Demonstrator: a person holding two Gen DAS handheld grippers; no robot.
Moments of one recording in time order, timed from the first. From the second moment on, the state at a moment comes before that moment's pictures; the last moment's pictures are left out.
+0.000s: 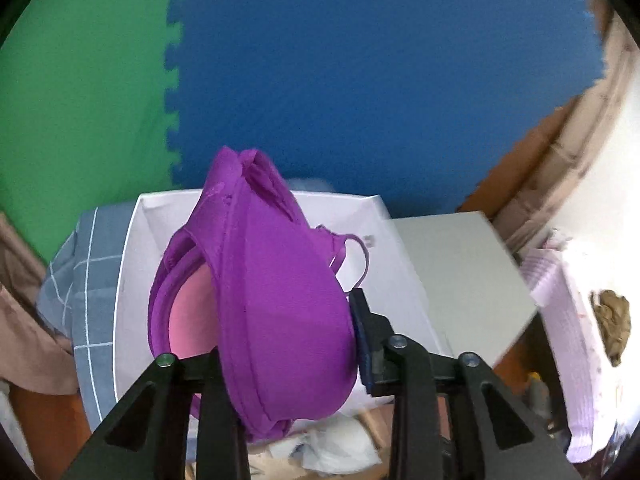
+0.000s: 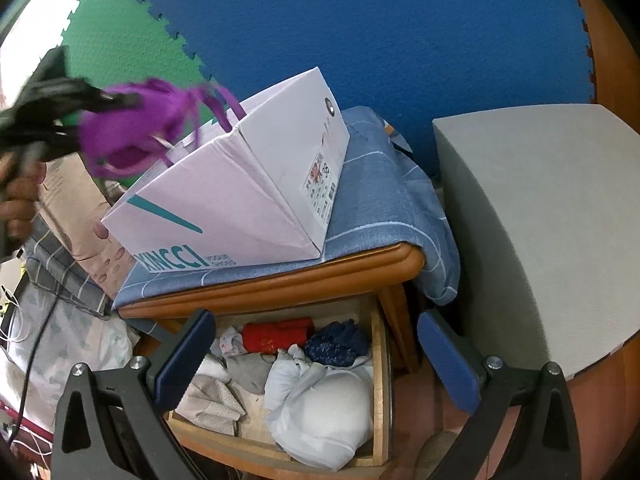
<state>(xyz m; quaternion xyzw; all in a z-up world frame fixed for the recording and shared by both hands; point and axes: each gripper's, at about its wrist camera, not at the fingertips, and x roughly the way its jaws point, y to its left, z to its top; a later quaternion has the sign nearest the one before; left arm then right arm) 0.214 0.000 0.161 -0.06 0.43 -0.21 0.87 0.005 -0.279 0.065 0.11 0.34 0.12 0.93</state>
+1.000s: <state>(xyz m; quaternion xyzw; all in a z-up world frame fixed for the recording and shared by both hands) 0.157 0.030 0.189 0.01 0.29 -0.17 0.94 0.015 -0.214 0.007 -0.02 0.47 0.18 0.87</state>
